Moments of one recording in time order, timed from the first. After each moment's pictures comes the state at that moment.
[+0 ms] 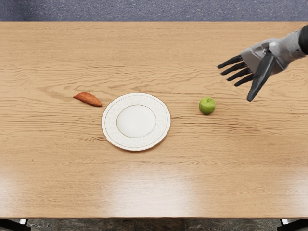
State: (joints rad) left arm 0.06 0.00 0.06 -0.12 -0.01 -0.09 0.11; right arm 1.76 -0.76 -0.39 1.10 0.27 0.61 -0.61
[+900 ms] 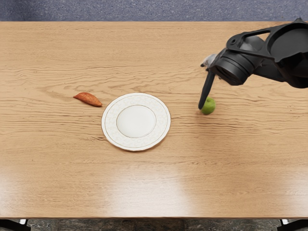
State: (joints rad) left arm 0.06 0.00 0.06 -0.12 -0.01 -0.09 0.11; right arm 1.79 -0.25 -0.59 1.17 0.07 -0.24 -0.61
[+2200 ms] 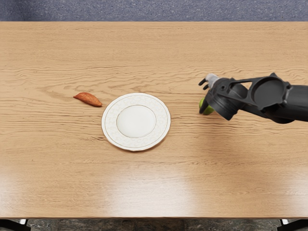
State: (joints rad) left arm 0.06 0.00 0.06 -0.11 -0.01 -0.09 0.11; right arm 1.44 -0.23 -0.37 1.09 -0.31 -0.47 -0.61
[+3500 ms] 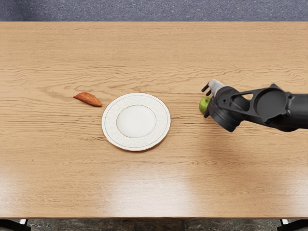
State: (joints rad) left arm 0.06 0.00 0.06 -0.12 -0.01 -0.09 0.11; right arm 1.42 -0.25 -0.41 1.17 -0.39 -0.56 -0.61
